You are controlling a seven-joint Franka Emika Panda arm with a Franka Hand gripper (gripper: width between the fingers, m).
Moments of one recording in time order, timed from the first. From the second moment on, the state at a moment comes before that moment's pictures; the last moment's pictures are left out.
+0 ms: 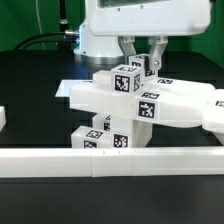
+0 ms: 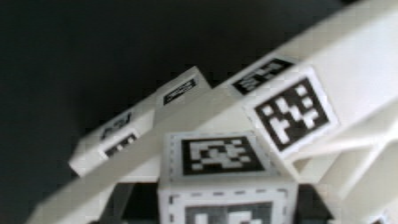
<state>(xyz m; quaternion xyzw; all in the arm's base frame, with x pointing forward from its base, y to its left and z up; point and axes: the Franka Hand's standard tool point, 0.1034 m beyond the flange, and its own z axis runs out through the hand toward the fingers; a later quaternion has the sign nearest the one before) 0.578 0.010 0.113 -0.84 0.54 -0.02 0.08</state>
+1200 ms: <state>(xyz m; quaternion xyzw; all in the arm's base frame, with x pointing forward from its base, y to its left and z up) 0.576 0.014 0.110 -0.82 0.56 -0.01 0.08</state>
